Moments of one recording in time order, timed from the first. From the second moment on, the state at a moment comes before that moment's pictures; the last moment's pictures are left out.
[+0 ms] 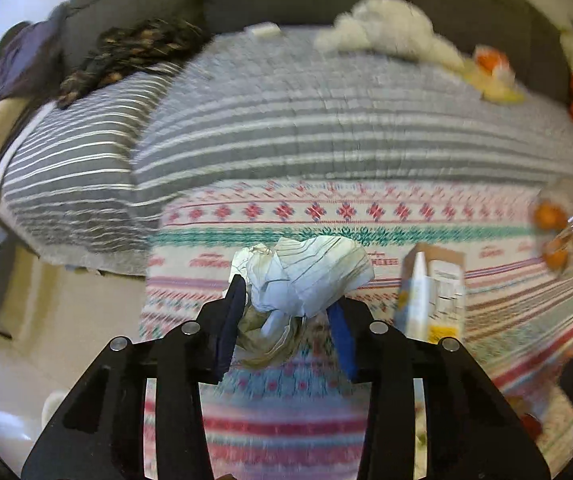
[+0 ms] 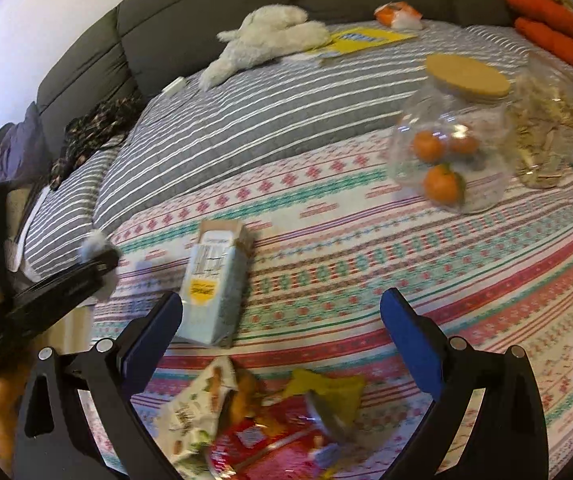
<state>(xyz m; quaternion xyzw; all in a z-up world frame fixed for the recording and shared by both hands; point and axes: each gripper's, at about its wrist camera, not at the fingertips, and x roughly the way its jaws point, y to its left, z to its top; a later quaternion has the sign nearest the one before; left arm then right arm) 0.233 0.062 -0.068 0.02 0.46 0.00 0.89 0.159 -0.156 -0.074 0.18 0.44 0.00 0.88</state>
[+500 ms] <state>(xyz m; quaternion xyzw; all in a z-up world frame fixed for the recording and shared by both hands) 0.128 0.106 -0.010 -0.04 0.36 0.04 0.93 0.246 -0.063 -0.103 0.14 0.53 -0.01 0.84</state>
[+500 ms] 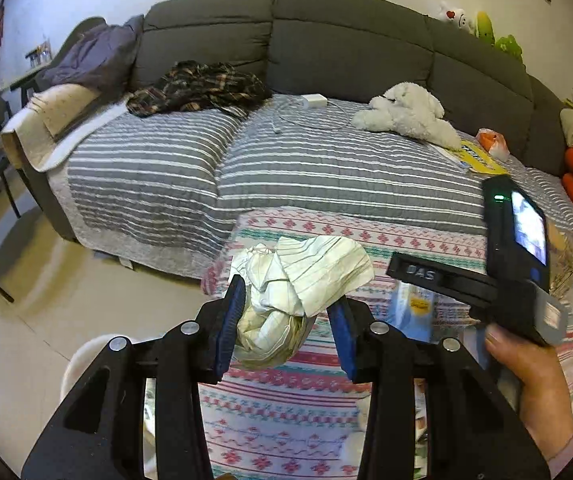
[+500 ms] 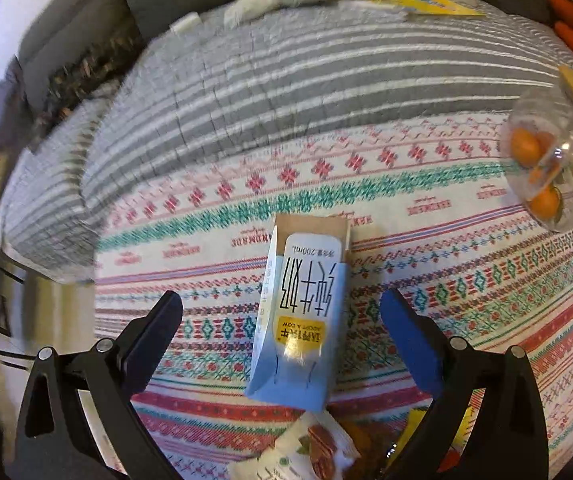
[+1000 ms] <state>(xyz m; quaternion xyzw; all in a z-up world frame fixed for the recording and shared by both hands) 0.119 0.135 -0.008 -0.04 0.35 0.05 0.93 0.271 -0.066 -0.152 0.15 0.59 -0.05 0.79</state>
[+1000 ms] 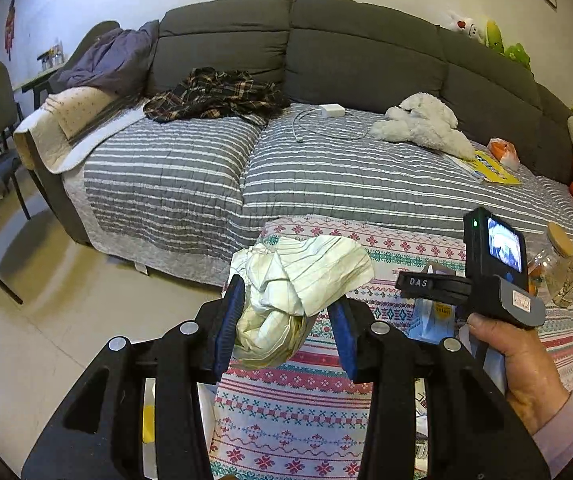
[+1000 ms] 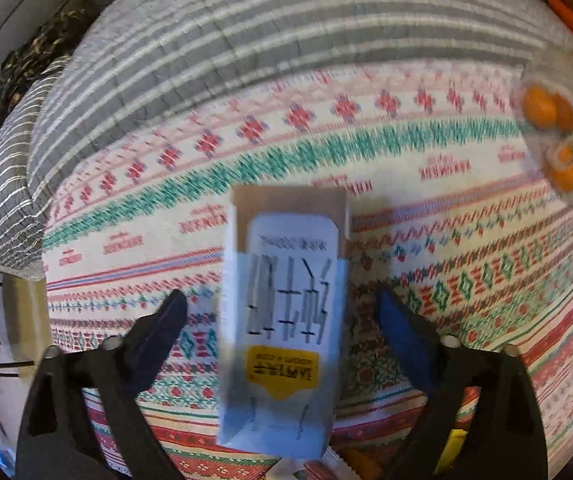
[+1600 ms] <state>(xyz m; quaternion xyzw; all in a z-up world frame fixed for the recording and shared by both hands) 0.114 0.148 -0.007 -0.07 0.36 0.05 0.93 0.239 -0.095 -0.107 0.16 0.51 -0.04 0.84</state>
